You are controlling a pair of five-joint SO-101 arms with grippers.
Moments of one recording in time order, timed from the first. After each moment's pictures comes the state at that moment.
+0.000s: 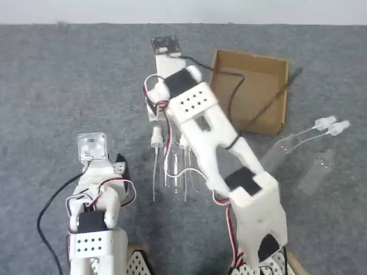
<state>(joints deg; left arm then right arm) -12.1 -86.9 97.5 44.4 2.2 -37.6 25.5 -40.1 93.1 -17.8</state>
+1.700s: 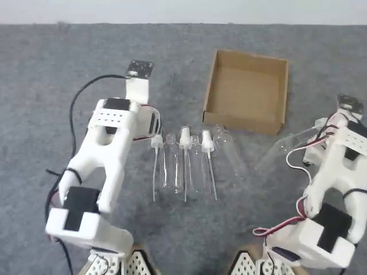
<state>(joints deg) 0.7 4.1 23.8 60.2 2.3 28.1 -2.0 25.5 68.0 9.6</state>
